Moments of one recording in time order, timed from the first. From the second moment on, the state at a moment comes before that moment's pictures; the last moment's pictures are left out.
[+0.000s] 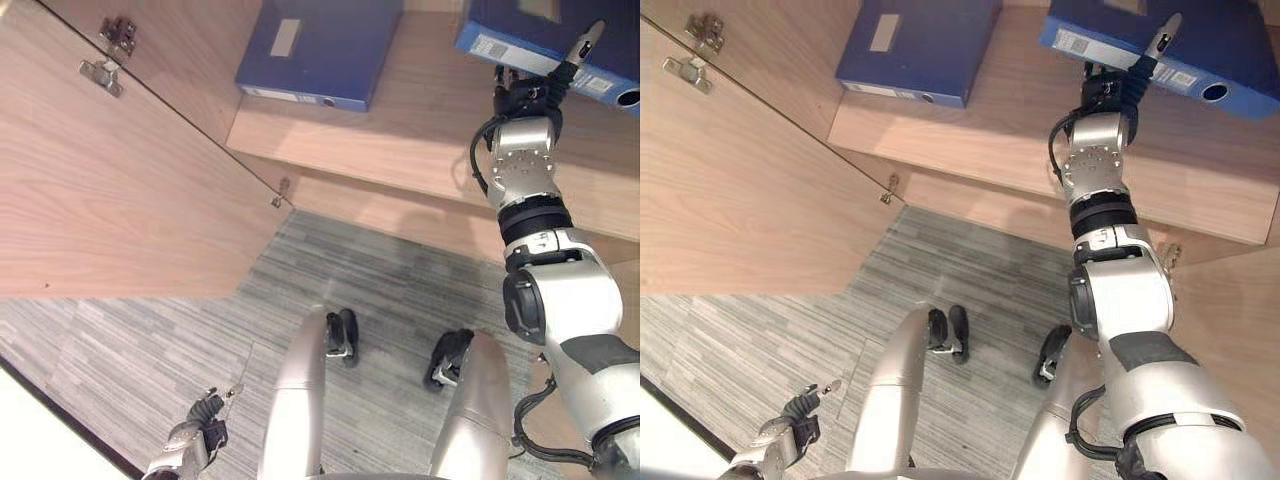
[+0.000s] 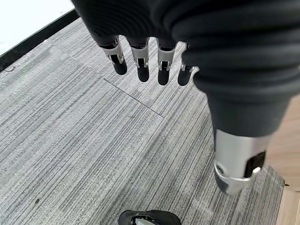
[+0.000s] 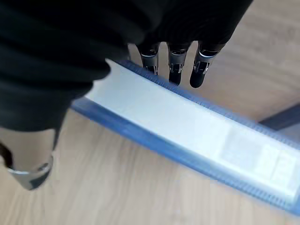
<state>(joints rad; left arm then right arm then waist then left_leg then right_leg) -0.03 0.36 -0.27 1.00 -0.67 -0.01 0.09 -1.28 -0.41 0.00 0.98 1.47 -0.32 -0.28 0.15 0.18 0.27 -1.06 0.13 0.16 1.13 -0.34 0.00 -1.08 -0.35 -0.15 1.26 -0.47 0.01</state>
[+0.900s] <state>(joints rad) -0.03 0.33 -0.15 1.02 -0.67 0.00 0.07 -0.76 -0.31 0.11 0.66 1.31 -0.11 -0.20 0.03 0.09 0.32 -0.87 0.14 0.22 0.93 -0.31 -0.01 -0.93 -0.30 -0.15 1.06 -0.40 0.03</state>
